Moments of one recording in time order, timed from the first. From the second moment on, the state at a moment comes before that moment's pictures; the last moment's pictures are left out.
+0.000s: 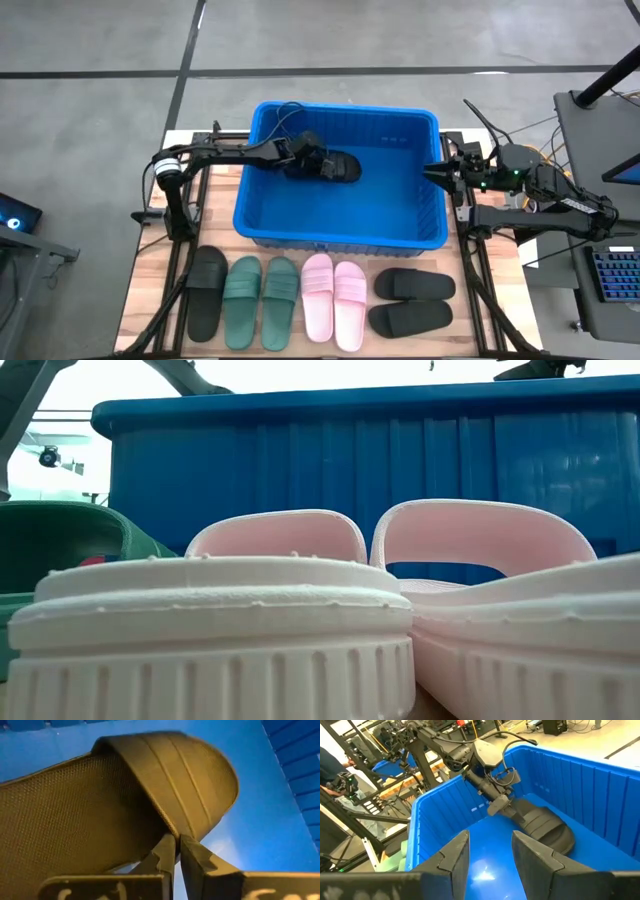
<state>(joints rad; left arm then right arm) 0.41 1.81 1.25 -0.24 -0.03 -0.74 -0.23 0.47 0.81 -0.58 0.03 0.41</state>
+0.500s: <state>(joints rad) 0.44 1.78 1.26 -0.34 -0.06 -0.67 -0.23 0.47 0.81 -0.58 0.03 0.41</state>
